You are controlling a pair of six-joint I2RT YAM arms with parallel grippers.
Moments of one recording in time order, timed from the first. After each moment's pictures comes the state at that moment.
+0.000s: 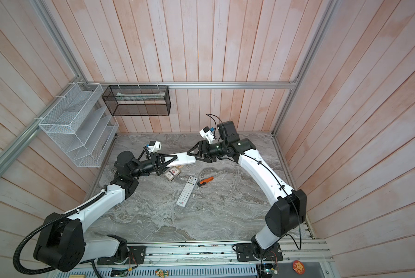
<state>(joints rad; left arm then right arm) -0.31 1.32 0.78 0.62 0.95 -1.47 0.50 1.62 1.61 -0.70 -0.87 0.67</state>
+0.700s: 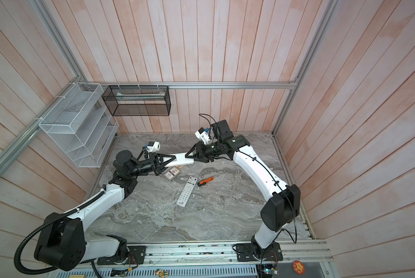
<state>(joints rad) -0.27 1.32 0.78 0.59 0.99 -1.47 0.53 1.67 1.69 -0.81 -0.81 0.60</state>
